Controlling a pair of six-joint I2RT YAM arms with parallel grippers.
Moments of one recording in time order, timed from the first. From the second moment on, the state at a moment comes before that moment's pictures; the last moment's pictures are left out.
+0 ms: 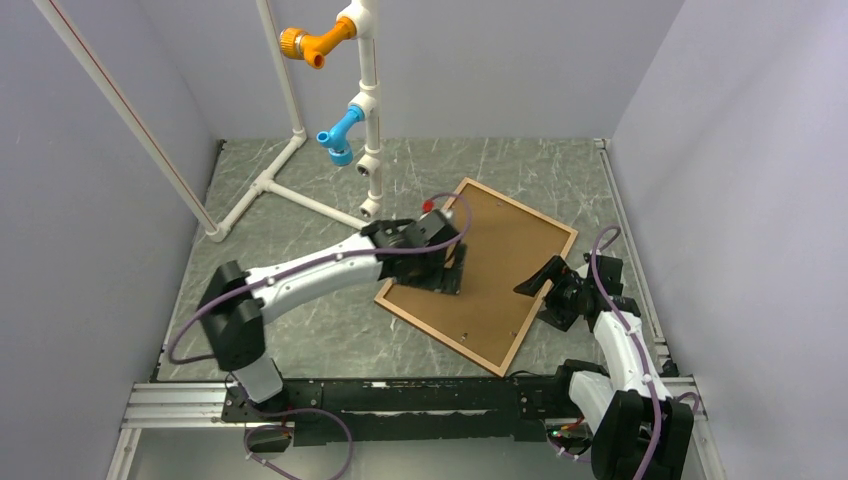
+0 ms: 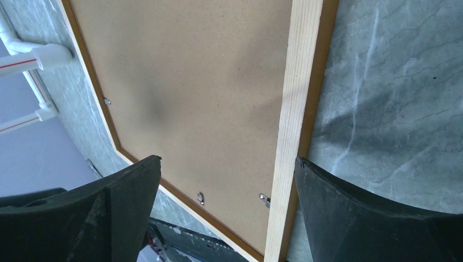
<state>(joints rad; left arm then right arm) -0.99 1.73 1.53 -0.81 -0.12 -0.68 -0.21 0.91 0.42 -0.50 -0.49 0.62</state>
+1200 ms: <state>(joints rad) -0.99 1.74 1.08 -0.58 -0.17 -1.12 -0.21 0.87 0.55 -0.64 -0.57 0.56</state>
